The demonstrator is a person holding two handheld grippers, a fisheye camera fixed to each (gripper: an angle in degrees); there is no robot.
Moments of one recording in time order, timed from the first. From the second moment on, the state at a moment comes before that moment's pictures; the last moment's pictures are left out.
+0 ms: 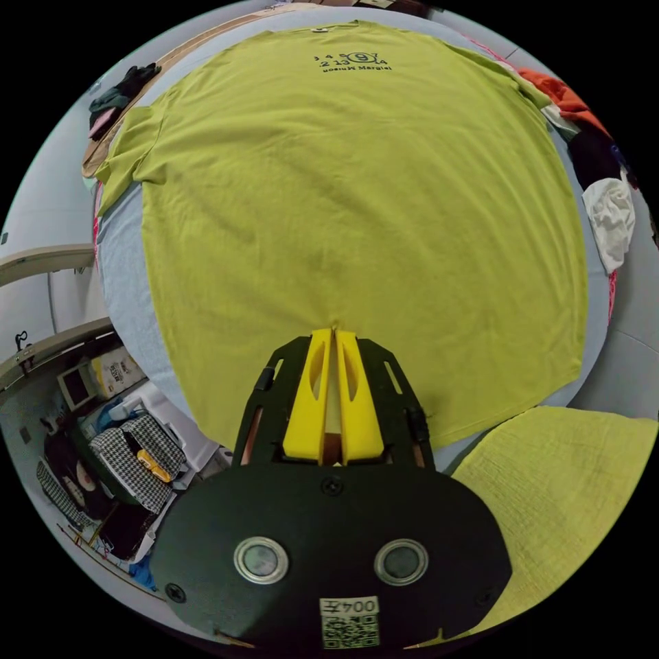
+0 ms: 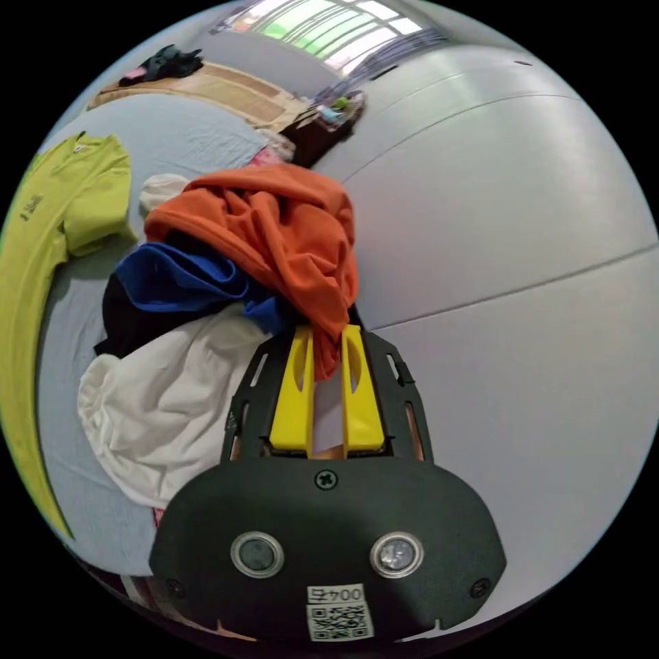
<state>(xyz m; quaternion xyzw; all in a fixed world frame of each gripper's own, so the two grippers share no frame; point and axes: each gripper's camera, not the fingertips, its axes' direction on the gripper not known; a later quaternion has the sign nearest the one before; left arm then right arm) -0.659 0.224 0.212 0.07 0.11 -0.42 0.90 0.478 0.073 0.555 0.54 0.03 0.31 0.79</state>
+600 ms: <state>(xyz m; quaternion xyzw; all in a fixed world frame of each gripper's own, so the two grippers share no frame) -0.658 0.230 0.219 0.08 0.10 -0.42 0.90 0.459 -0.105 0.528 0.56 -0.58 0.10 0.58</state>
